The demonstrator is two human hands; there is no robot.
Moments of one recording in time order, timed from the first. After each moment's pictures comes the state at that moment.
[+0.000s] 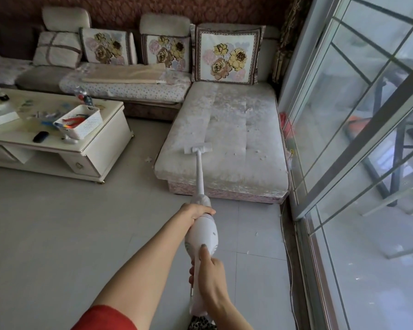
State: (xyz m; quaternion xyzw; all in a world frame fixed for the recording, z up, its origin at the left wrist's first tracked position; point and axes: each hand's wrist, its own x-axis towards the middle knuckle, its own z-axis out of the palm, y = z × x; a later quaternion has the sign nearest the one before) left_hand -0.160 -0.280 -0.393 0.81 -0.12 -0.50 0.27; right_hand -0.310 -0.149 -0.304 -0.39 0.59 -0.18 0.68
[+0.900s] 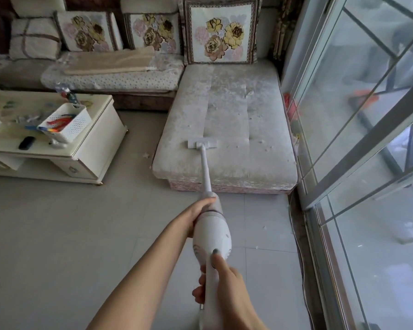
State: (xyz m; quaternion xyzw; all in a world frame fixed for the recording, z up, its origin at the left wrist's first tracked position) left_hand -0.129 -0.328 -0.335 0.66 -0.05 -0.68 0.32; right_hand -0.286 -0.223 -0.261 -0.24 0.57 -0.19 0.77
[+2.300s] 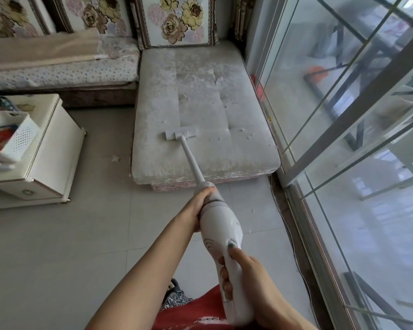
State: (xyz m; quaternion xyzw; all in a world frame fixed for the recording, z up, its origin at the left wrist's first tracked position) left_hand -0.045 -0.374 -0.337 0.58 -0.05 -0.75 0.32; right_hand -0.190 -0.255 -0.232 -0.22 0.62 -0.21 0.72
